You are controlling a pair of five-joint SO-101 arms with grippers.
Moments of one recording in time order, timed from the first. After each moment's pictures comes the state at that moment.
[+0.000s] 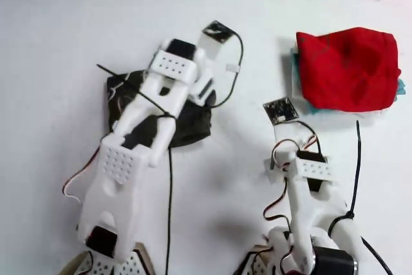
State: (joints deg) left arm 15.1 45.3 -41.4 84.1 -10.9; right arm 4.4 -25.0 68.0 39.3 28.0
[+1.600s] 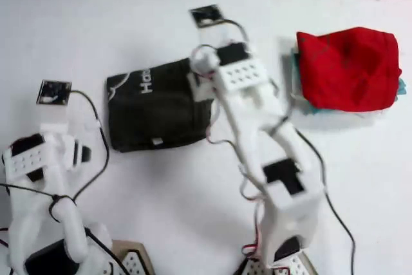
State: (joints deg) left arm -35.4 -25.9 55.1 50.2 -25.8; right arm -25.8 21.5 -20.1 80.5 -1.2
